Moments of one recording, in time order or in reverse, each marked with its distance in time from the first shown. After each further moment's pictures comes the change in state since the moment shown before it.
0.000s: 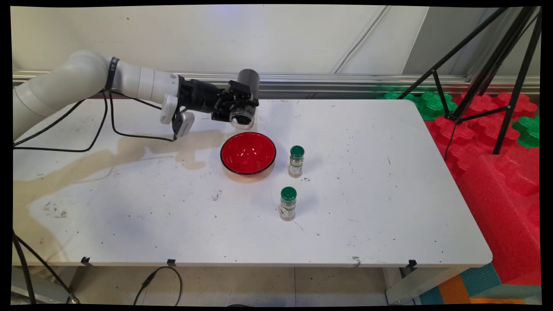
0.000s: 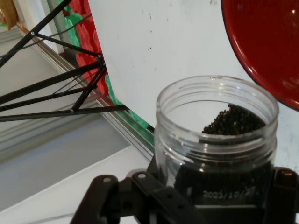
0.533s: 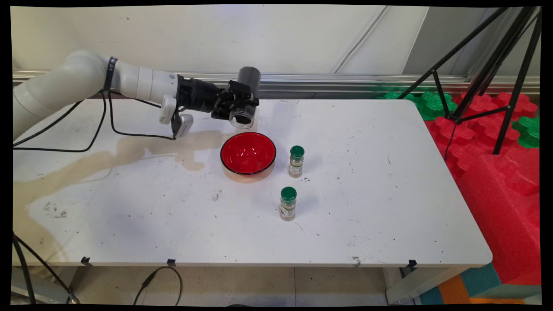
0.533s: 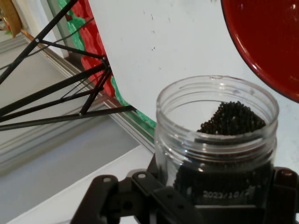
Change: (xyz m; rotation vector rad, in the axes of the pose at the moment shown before) arm 0.003 -0.004 -0.003 0.011 -0.008 0.063
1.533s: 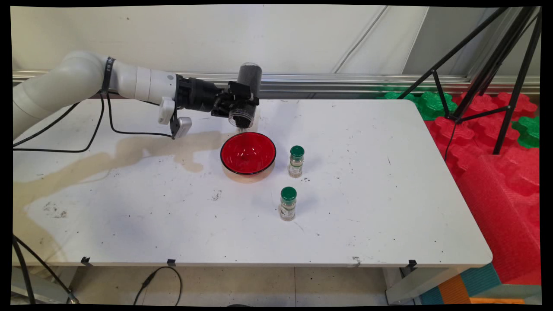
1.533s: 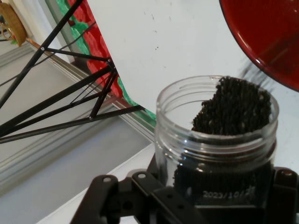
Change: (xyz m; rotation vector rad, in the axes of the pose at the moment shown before) arm 0.004 -0.004 -0.004 0.011 -0.013 0.084
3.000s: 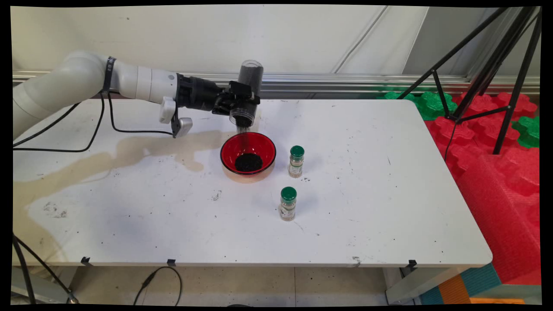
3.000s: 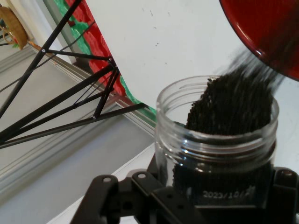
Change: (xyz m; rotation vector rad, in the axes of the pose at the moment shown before) arm -0.001 -0.001 0.002 0.004 -0.010 0.047
